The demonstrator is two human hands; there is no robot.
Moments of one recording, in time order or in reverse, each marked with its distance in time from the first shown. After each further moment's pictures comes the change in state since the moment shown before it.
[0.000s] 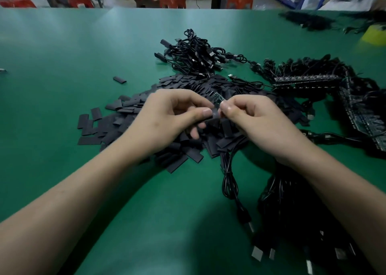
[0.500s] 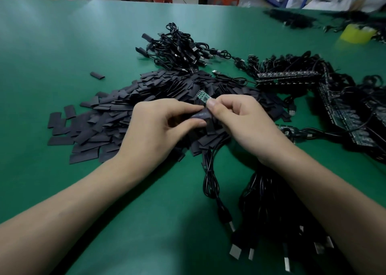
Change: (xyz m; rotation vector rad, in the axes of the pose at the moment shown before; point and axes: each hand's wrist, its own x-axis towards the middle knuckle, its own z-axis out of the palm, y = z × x) left_hand -0.009 -0.007 0.035 0.419 0.276 0.278; right_hand -0.005 0.010 0.000 0.052 0.063 0.039
